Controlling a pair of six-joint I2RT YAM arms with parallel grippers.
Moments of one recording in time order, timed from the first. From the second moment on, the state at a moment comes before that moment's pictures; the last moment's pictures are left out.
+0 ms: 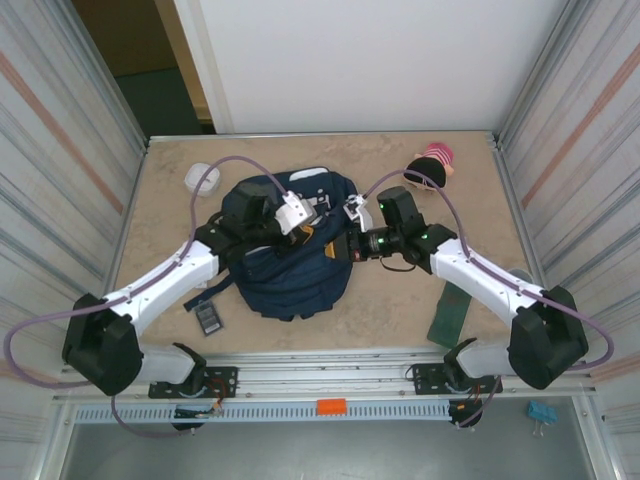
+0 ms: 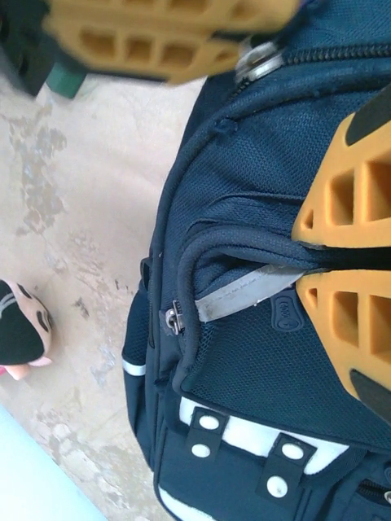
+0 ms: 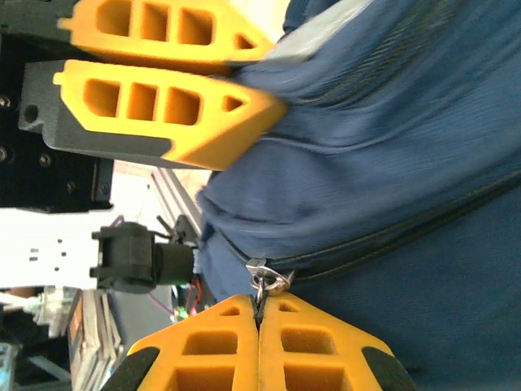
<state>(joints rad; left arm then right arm) -0.59 1.34 0.98 -0.25 0.35 0.39 0.61 1.32 0.92 -0.27 -0.70 0.58</state>
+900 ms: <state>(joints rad) -0.59 1.38 0.92 -0.05 0.51 0.29 0.52 1.14 0.82 -0.16 -0.47 1.02</state>
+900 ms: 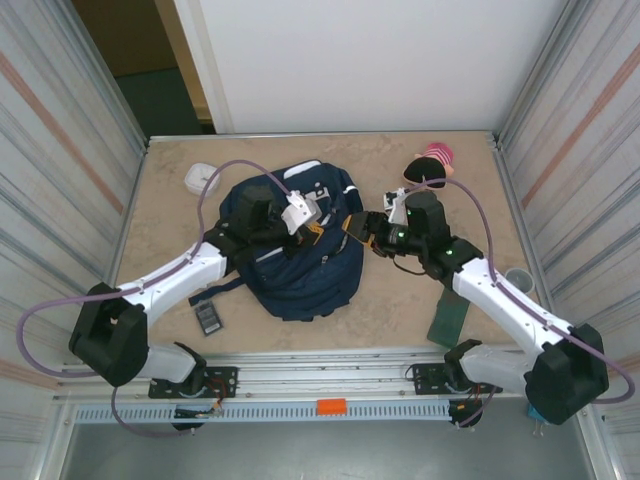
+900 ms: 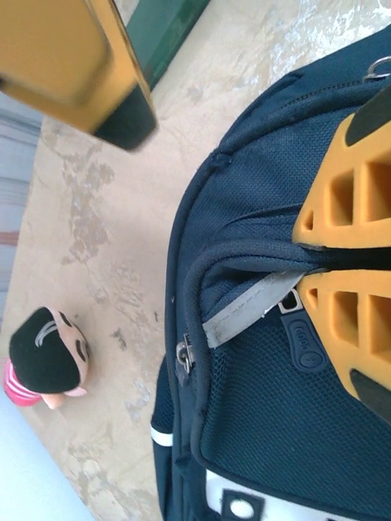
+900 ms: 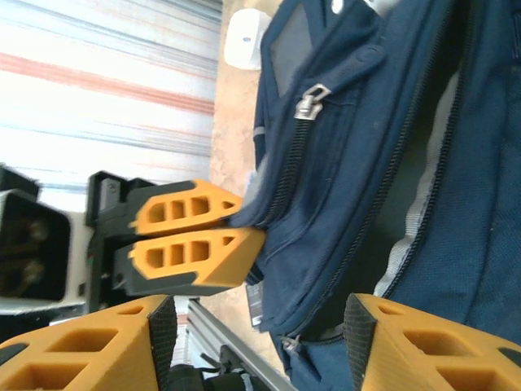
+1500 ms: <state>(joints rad) -0.59 1.35 0.96 -0.14 0.46 0.18 0.58 1.32 0.82 0.07 -0.37 1.26</state>
